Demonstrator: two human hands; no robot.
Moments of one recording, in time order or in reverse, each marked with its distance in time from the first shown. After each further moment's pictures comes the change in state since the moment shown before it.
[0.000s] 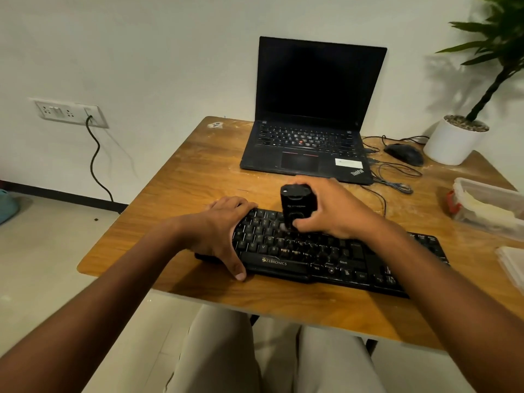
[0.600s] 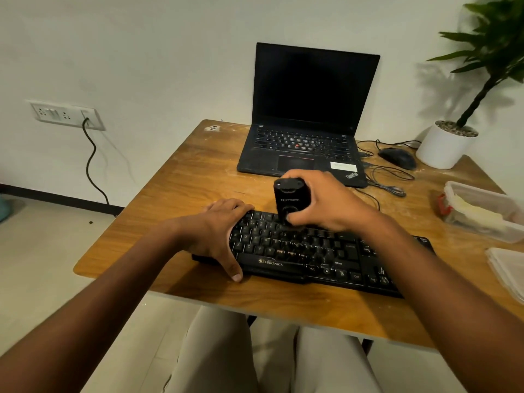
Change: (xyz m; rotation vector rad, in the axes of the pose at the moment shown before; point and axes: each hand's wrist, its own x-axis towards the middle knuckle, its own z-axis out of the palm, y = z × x) left_hand 0.000 -0.003 0.002 -0.014 0.006 -0.006; right_hand 0.002 -0.017 -0.011 0.020 0.023 -0.038
